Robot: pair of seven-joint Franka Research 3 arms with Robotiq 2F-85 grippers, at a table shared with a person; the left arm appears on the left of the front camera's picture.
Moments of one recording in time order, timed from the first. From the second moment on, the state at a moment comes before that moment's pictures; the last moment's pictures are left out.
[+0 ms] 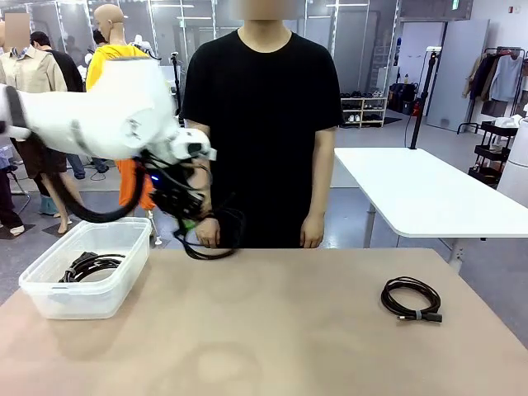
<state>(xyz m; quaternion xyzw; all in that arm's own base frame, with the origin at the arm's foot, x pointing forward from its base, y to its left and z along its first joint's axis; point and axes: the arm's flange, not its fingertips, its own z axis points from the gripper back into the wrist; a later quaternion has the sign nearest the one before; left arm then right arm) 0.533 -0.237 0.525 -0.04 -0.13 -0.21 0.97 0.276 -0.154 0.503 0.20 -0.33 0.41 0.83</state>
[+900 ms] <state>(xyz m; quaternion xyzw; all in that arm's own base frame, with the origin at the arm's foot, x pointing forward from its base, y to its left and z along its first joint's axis) 0.502 0.024 0.543 -0.09 -0.19 0.09 0.97 0.276 -0.154 0.503 0.20 -0.33 0.41 0.83</state>
